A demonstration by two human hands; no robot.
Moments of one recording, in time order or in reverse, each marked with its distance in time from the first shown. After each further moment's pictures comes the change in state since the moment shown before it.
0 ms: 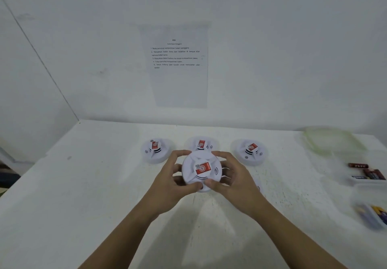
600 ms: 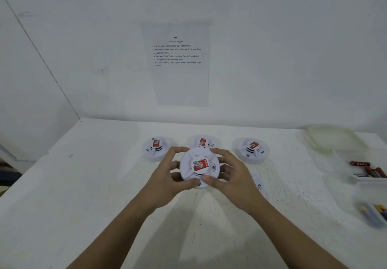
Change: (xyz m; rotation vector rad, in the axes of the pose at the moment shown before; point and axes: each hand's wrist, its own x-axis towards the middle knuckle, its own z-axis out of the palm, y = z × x) left_hand 0.005 -0.005 -0.014 -0.025 -0.036 -0.019; right_hand 0.007 0.005 0.009 -0.001 0.055 -0.012
